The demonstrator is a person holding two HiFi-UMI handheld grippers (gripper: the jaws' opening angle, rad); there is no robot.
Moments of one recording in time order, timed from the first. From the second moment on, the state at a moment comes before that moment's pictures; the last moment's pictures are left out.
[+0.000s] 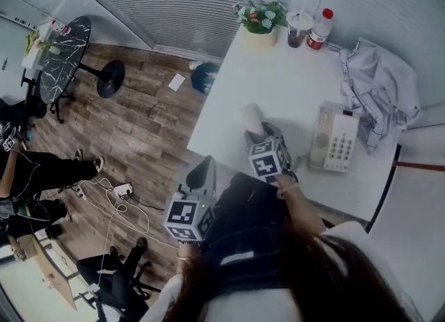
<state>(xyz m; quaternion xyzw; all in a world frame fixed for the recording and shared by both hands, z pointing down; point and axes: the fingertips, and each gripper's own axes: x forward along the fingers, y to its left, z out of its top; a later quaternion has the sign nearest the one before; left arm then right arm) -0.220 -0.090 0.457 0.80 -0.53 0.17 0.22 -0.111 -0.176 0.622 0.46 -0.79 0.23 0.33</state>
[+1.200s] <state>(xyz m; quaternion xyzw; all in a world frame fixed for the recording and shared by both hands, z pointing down) -0.194 -0.103 0.444 0.84 -0.48 0.14 0.20 -0.088 -0.173 0.580 0.50 -0.78 0.18 0.32</state>
